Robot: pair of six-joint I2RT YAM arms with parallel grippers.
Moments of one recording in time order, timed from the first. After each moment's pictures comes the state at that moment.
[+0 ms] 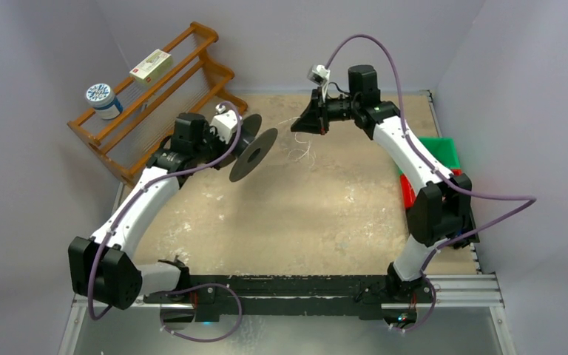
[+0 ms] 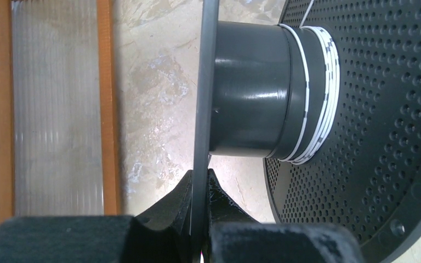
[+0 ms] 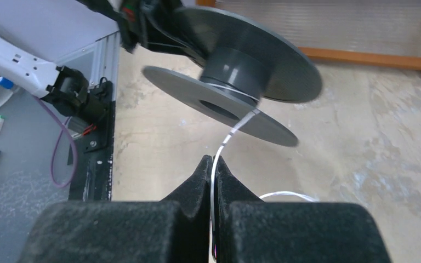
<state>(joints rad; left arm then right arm) -0.28 1.25 1.09 -0.48 0.20 0.31 0.33 1.73 1.62 -0.38 -1.10 -0.11</state>
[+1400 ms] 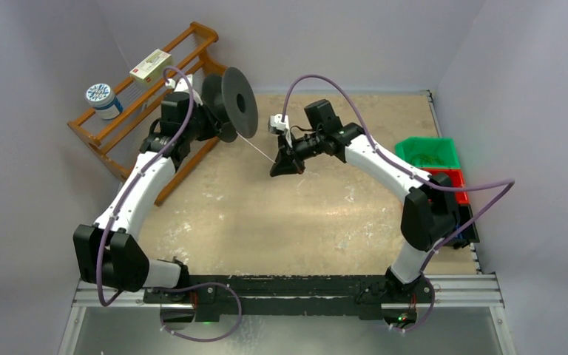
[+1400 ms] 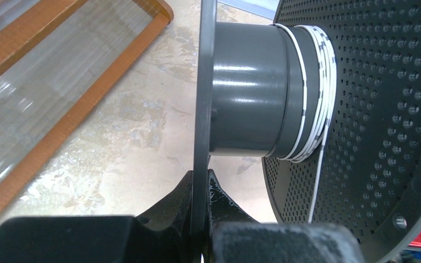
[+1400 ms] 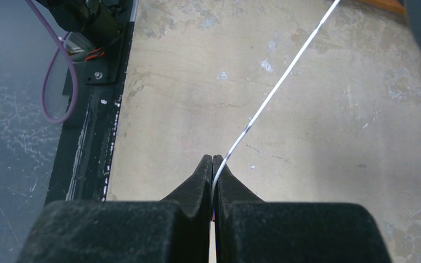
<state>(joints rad) -0.20 1.37 1.22 -0.32 0.04 -0.46 0.58 1.73 1.47 -0.53 -1.01 -0.44</state>
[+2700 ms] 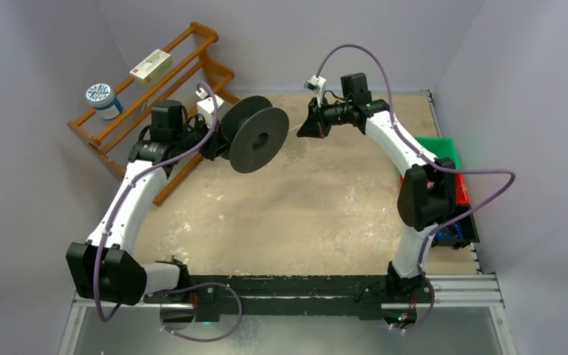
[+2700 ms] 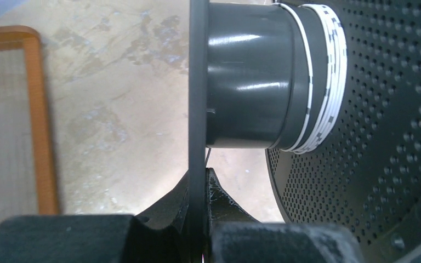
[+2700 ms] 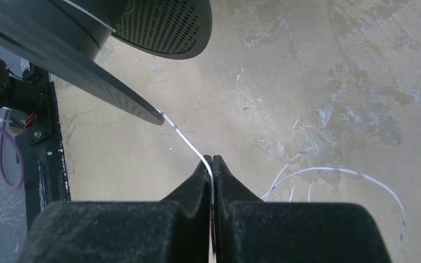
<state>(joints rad) -0.12 1.28 1.19 -0.50 0.68 0.20 0.31 1.88 1.66 -0.51 -0.91 -0.23</state>
